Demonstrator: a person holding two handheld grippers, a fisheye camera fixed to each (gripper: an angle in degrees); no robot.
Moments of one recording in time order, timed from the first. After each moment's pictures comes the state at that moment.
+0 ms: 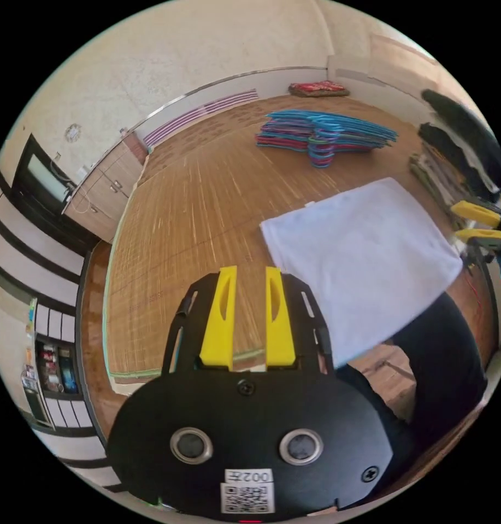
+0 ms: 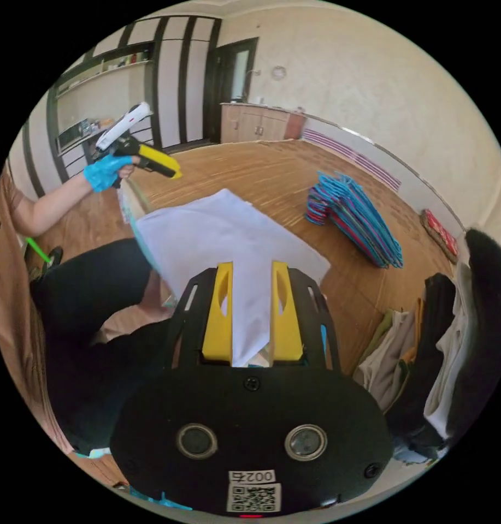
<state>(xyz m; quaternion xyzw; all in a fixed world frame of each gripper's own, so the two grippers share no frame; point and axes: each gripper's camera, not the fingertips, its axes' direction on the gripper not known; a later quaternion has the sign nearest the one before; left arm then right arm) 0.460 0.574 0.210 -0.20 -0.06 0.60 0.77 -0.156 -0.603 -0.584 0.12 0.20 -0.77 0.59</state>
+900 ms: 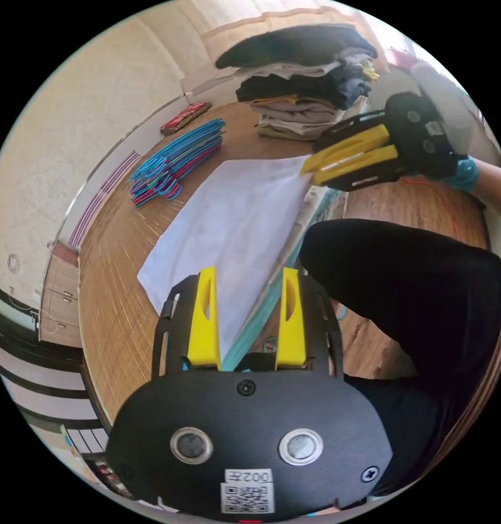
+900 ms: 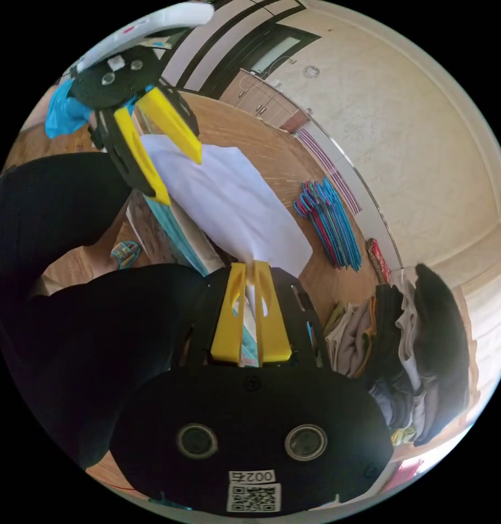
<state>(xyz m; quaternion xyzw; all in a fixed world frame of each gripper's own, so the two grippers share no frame) 0.473 0.745 0.093 -0.20 0.10 0.77 0.59 -0.063 -0.489 -0.517 0.21 0.38 -0.78 0.44</state>
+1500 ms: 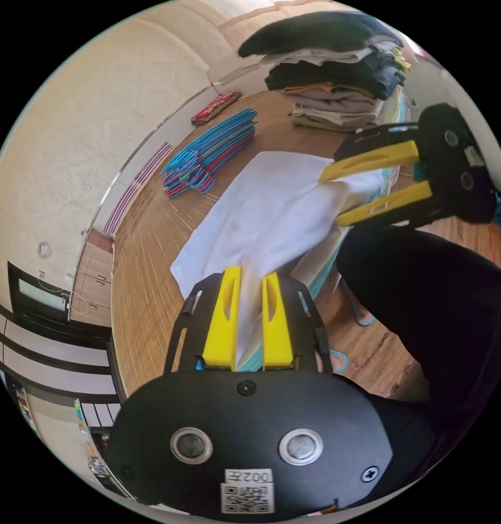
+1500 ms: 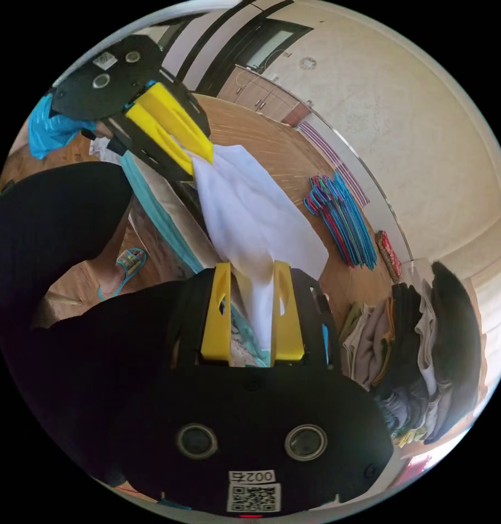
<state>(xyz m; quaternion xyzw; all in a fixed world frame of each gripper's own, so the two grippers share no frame) 0.501 0.769 0.060 -0.14 0.01 0.78 0.61 -0.069 -0.492 -0.487 0.20 0.38 -0.77 0.47</state>
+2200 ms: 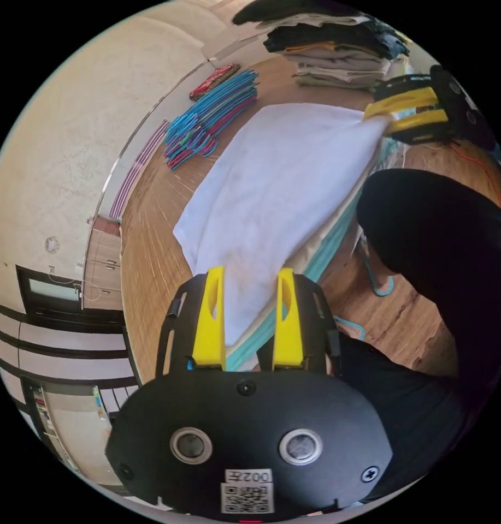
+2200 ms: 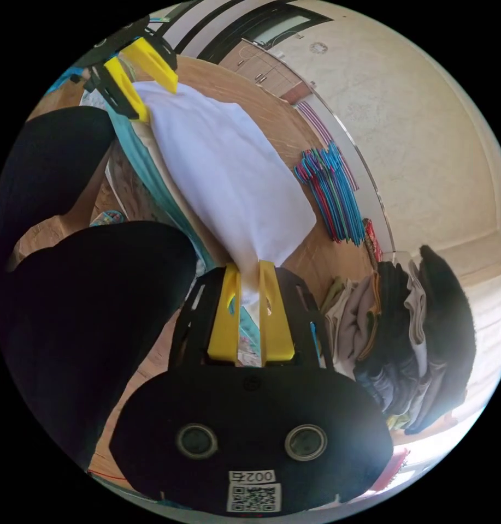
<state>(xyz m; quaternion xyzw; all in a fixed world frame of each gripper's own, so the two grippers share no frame) 0.480 0.780 0.052 -0.16 -0.07 0.79 0.59 -0.049 -0.532 -0.496 0.20 0.46 -0.75 0.43</state>
